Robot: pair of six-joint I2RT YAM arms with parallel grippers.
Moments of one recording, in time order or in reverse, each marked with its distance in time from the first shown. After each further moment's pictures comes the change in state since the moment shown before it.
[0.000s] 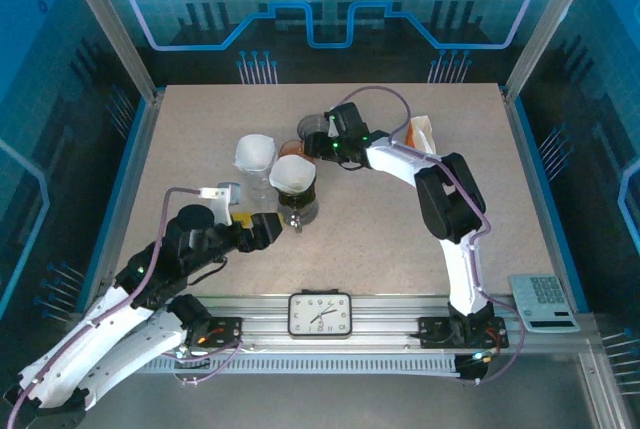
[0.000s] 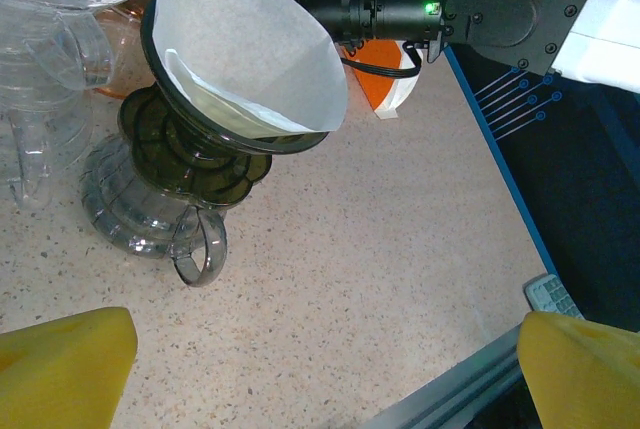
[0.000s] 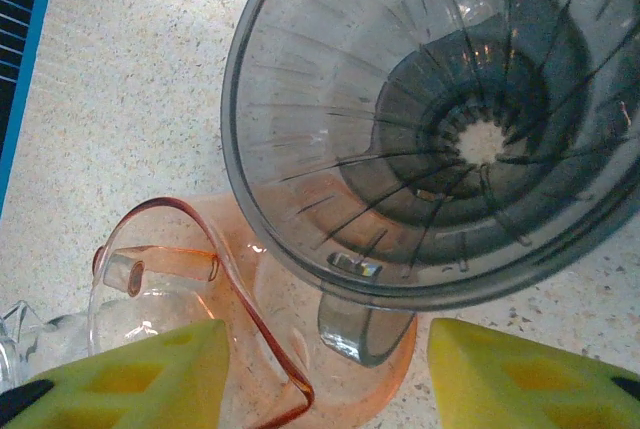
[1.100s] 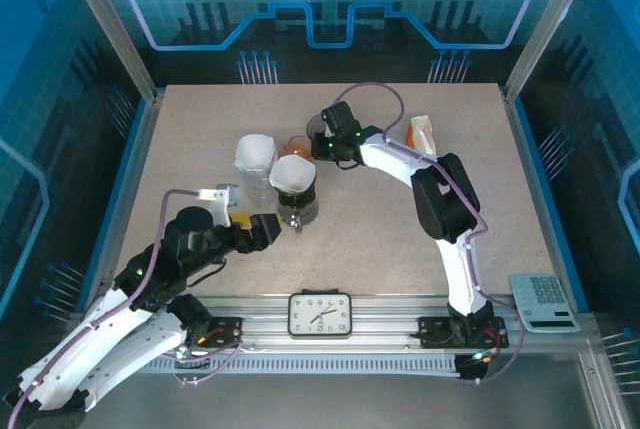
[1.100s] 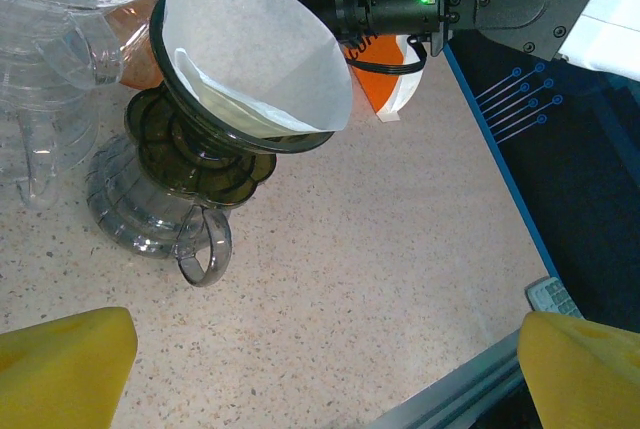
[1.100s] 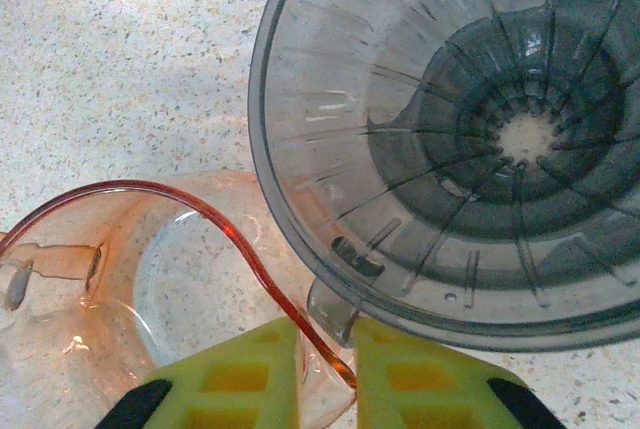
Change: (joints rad) left arm 0.000 -0.020 -0.013 0.000 -0.007 -0.001; right arm 0.027 0.023 0.083 -0.142 0.155 -0.045
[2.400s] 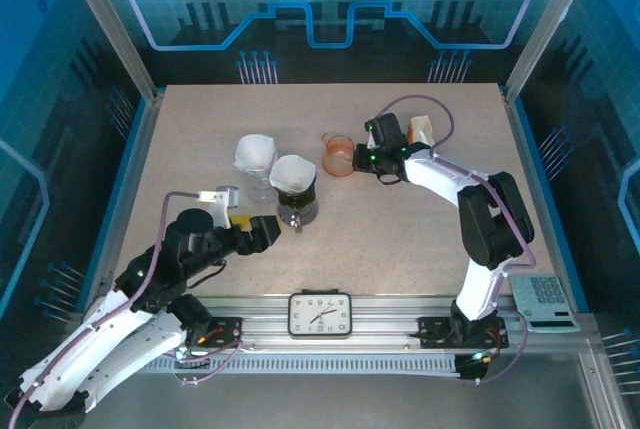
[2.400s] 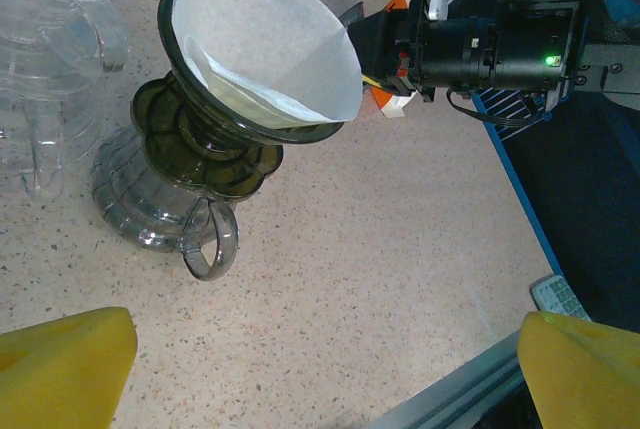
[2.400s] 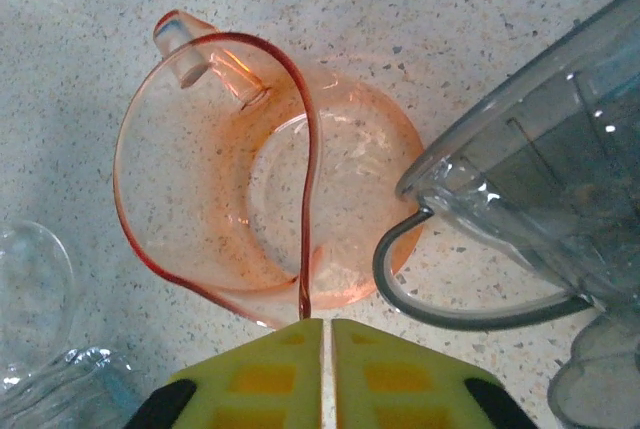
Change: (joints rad) left arm 0.000 -0.014 -0.021 0.001 -0.001 -0.002; right arm -0.136 -0.364 -0.452 0.071 -0.017 -0.052
